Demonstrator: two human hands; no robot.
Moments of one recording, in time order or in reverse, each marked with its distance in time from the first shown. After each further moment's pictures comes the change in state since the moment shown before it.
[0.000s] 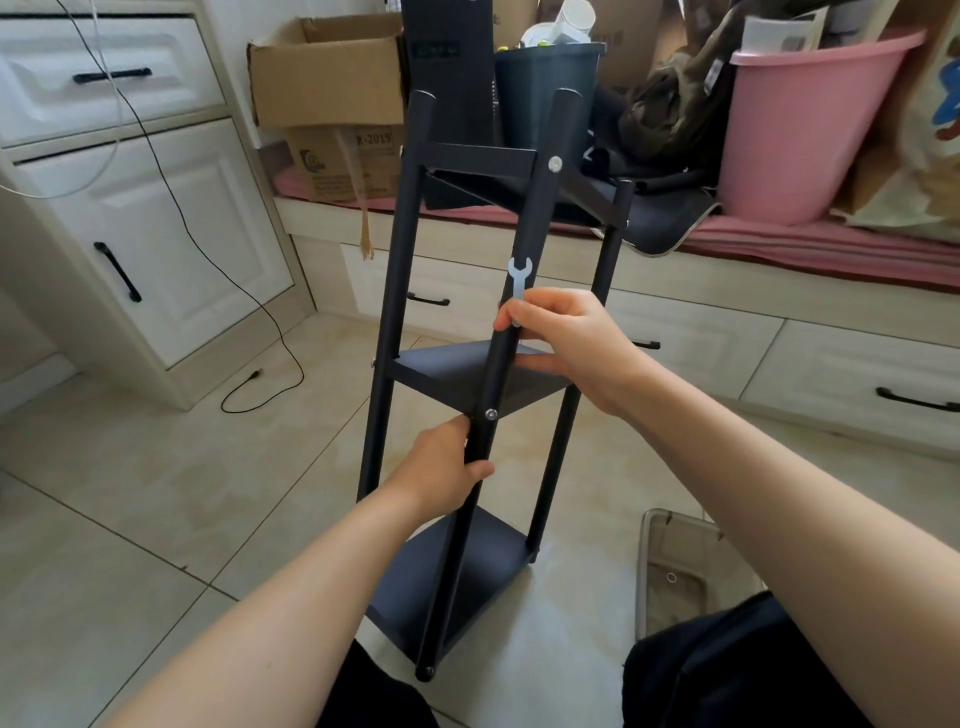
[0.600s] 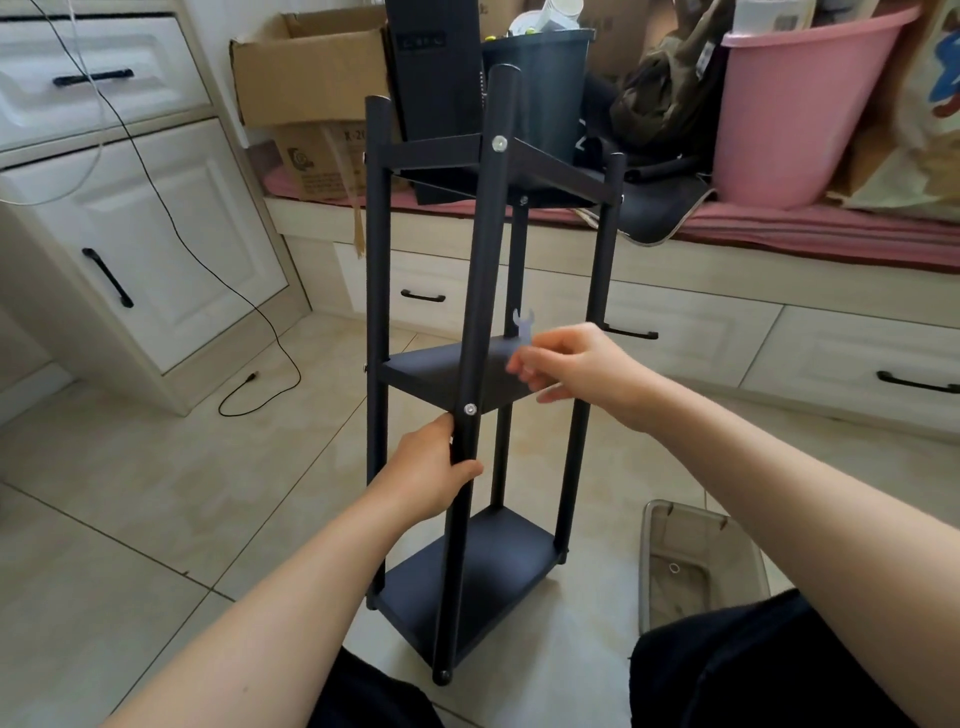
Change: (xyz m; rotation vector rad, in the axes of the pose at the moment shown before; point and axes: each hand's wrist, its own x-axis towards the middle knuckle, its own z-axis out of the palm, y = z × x) left_hand 0.000 -0.005 -0.001 0.020 0.008 -0.084; right_hand -0.005 0.035 -0.025 -0.265 -0.079 0.137
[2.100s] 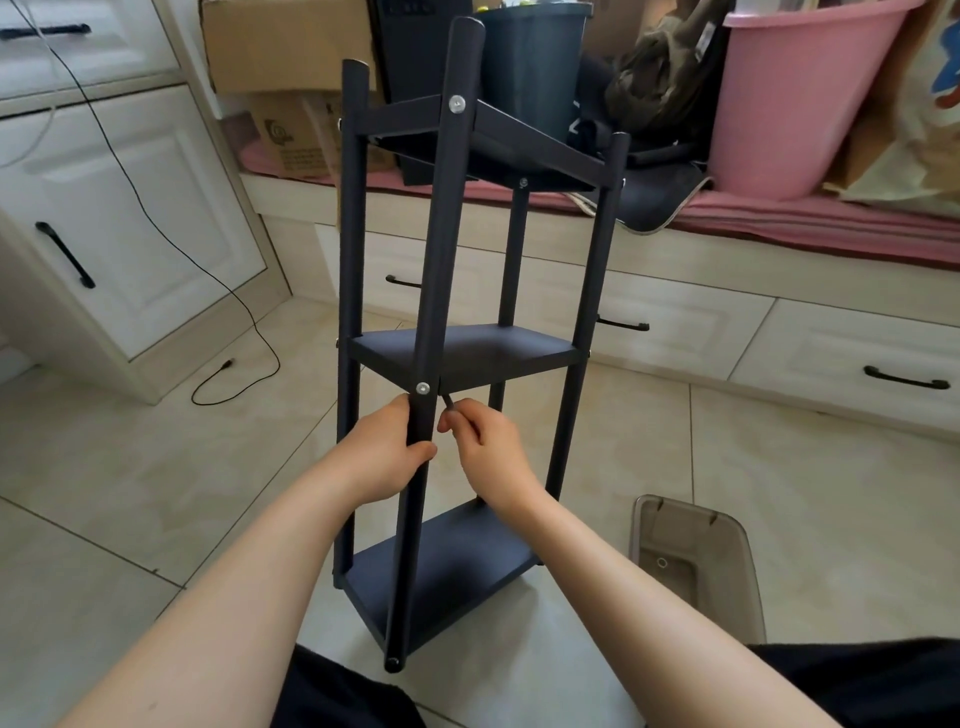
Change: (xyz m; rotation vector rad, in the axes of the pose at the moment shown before) left_hand 0.017 -0.018 -0.024 0.035 -0.024 -0.042; right_hand 0.011 0.071 0.123 0.023 0.224 -0.063
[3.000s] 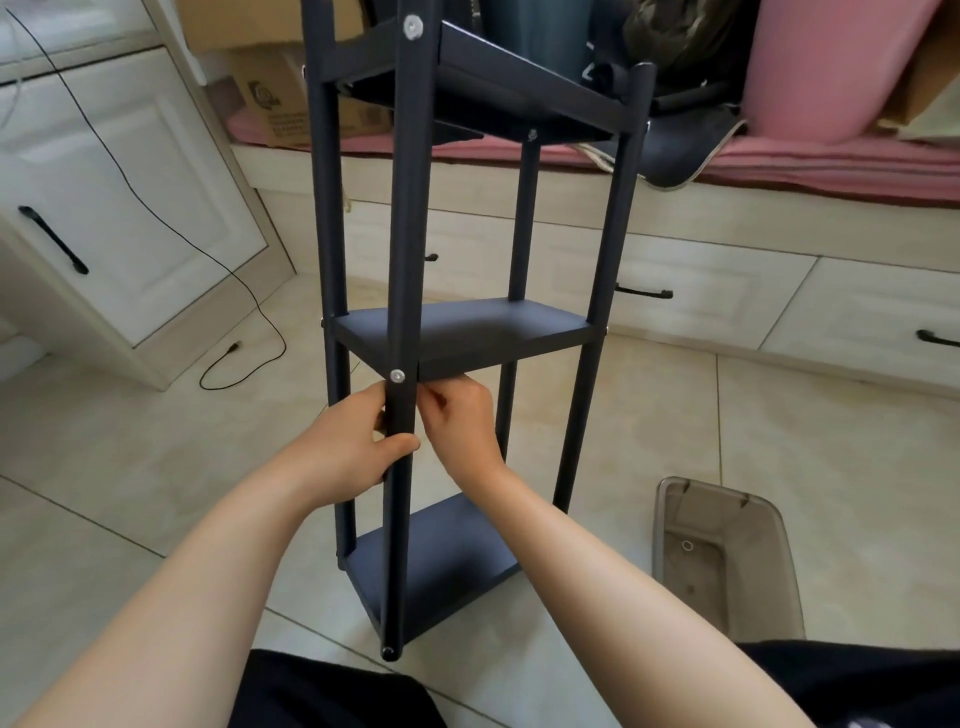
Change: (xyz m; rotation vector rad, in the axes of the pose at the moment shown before) left_hand 0.006 -0.018 -0.012 -0.030 0.005 0.002; right_hand 0.037 0.015 0.039 0.029 0.151 -0.245
